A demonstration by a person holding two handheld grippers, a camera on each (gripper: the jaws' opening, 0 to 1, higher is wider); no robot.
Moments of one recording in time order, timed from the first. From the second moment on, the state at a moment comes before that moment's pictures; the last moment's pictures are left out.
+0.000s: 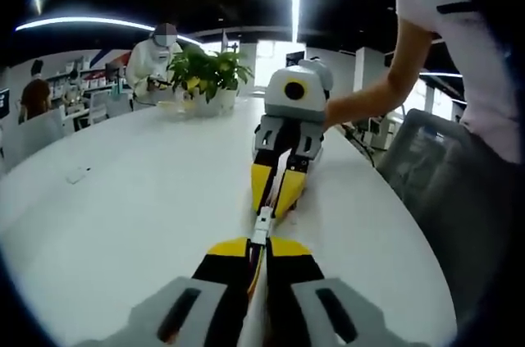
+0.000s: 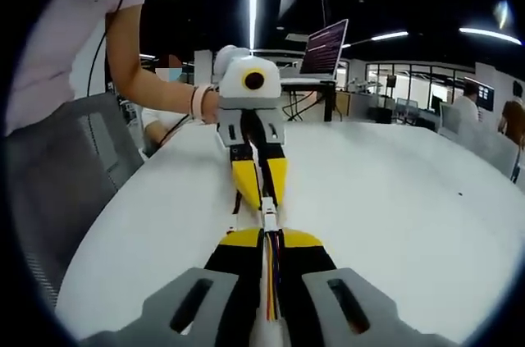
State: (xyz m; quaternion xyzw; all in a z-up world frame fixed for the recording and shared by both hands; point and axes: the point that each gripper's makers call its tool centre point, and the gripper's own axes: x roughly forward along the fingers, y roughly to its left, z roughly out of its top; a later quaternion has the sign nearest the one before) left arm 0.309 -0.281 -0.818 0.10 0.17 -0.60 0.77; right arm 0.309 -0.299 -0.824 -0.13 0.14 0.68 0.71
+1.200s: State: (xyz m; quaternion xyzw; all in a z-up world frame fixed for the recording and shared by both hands) left arm 0.304 -0.285 -0.817 0.12 0.18 -0.61 0.76; right arm 0.312 -0.301 -0.827 -0.13 0.16 0.67 0.71
